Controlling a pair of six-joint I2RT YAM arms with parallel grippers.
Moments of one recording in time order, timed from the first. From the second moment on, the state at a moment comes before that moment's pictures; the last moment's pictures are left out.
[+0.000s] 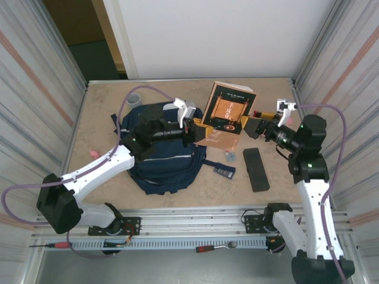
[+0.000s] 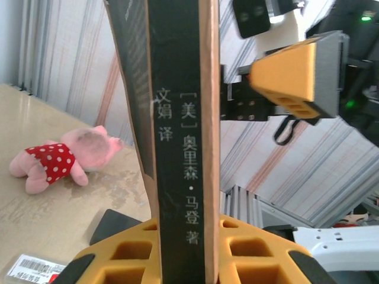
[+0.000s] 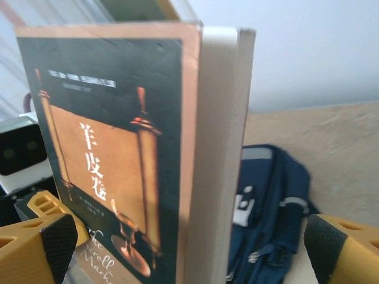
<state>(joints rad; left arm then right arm) -0.75 1.32 1.05 0.21 0.64 -0.36 0.00 0.79 0.91 -0.26 -0.80 0.49</state>
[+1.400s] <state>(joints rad) -0.70 1.19 1.02 0.00 0.51 -0.19 0.27 0.82 0.88 -0.44 -0.72 0.21</state>
